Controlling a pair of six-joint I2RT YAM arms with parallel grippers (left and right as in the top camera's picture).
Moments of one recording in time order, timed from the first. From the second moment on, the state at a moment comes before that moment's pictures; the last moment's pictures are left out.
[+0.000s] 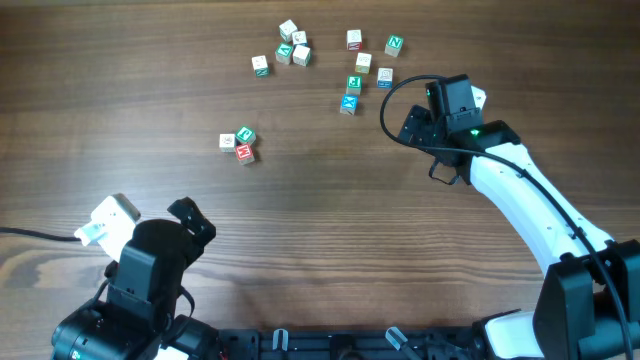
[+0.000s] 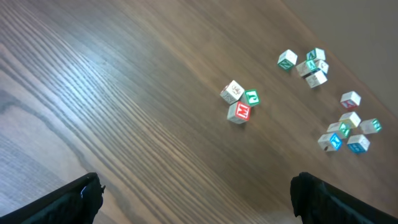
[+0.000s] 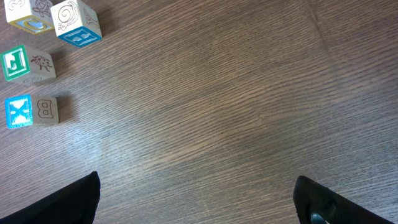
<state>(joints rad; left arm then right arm) -0.41 0.63 0.97 -1.21 -0.48 -1.04 0.27 1.60 1.07 -0.56 0.18 0.65</state>
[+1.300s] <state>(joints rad) -0.11 0.01 0.01 -0.05 -0.26 -0.20 0.27 1.60 1.07 -0.56 0.18 0.65</state>
